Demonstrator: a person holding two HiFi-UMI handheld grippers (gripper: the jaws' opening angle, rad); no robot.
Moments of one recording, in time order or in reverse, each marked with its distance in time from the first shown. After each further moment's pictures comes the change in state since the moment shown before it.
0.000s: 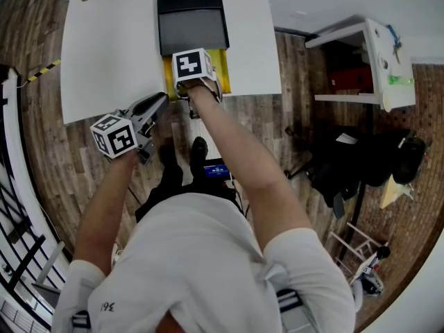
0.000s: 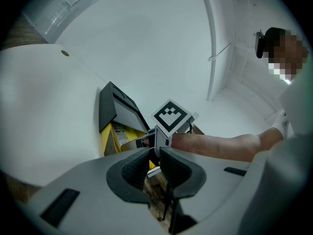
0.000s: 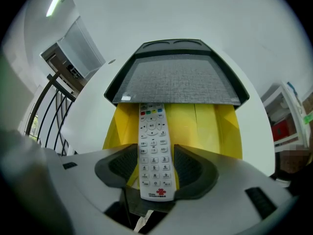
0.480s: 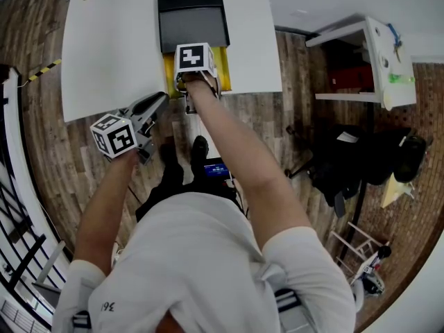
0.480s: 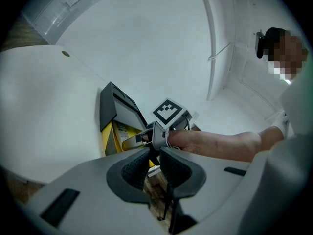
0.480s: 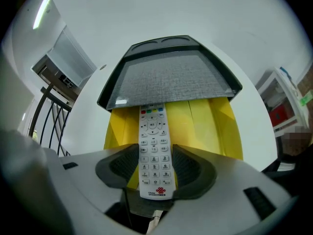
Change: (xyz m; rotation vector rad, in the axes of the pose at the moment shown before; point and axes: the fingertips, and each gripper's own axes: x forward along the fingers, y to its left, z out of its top) left arm -0.003 0.000 -0.002 -0.001 0.002 0.004; right arm 0.002 -0.004 0.004 0.124 0.007 0.000
